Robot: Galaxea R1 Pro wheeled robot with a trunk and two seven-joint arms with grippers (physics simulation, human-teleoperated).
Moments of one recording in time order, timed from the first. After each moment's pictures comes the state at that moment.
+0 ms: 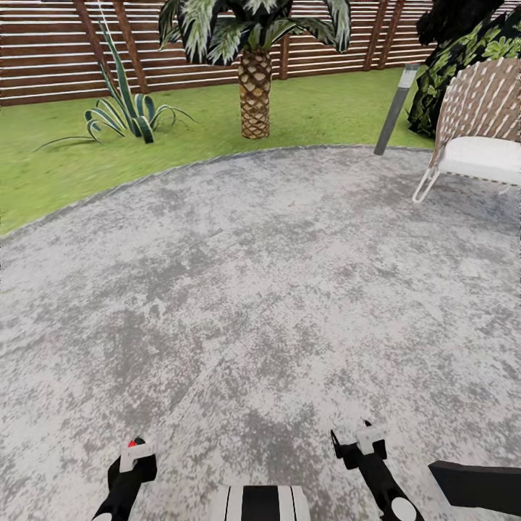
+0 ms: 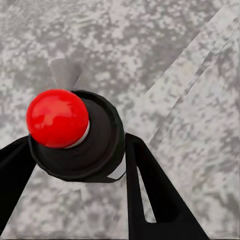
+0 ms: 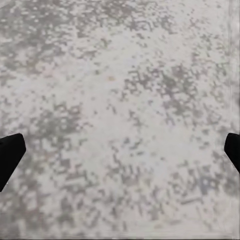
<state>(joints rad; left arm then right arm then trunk) -0.29 0.06 0.09 -0.54 0.08 -0.34 0.04 -0.26 -0.10 0.15 -0.72 0.06 -0.31 -0.04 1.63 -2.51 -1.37</state>
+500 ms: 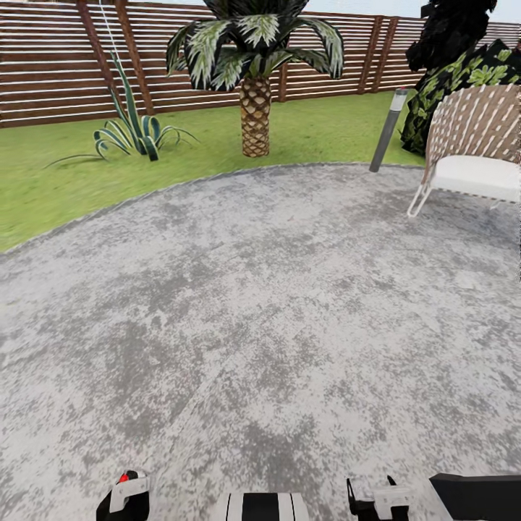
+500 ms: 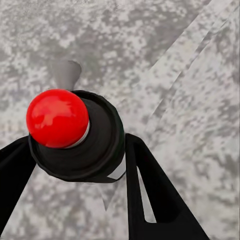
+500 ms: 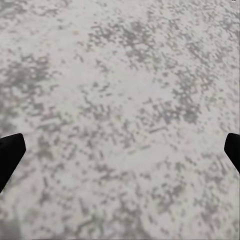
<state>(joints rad) -0.19 0.06 0.09 -0.52 0.08 -0.42 0.05 -0.19 -0.06 0.16 -0.45 0.07 -0.59 -0.25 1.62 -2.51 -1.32</state>
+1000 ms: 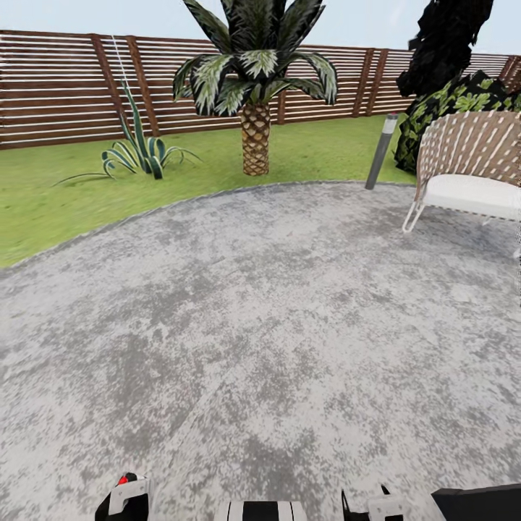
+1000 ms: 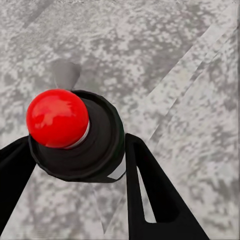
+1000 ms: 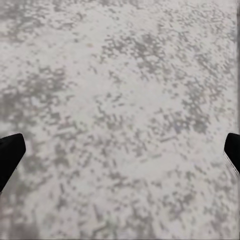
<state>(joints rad) -0.19 0.06 0.09 -0.51 0.08 -0.42 0.05 -0.19 -0.04 0.19 -0.40 0.07 -0.59 -0.25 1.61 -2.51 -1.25</state>
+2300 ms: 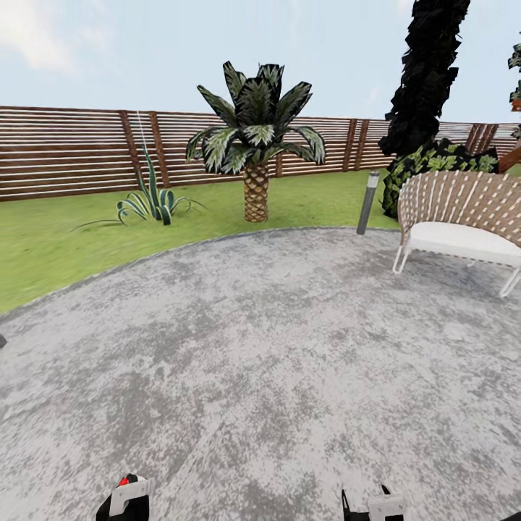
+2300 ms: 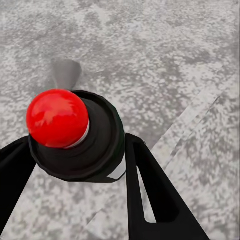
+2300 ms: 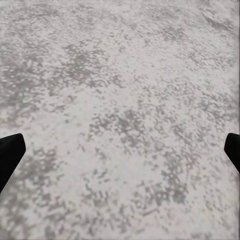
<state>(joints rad) -0.19 0.06 0.09 -0.51 0.08 -0.42 0.05 -0.19 -0.04 0.19 -0.40 0.06 -0.59 -0.26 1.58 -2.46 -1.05</state>
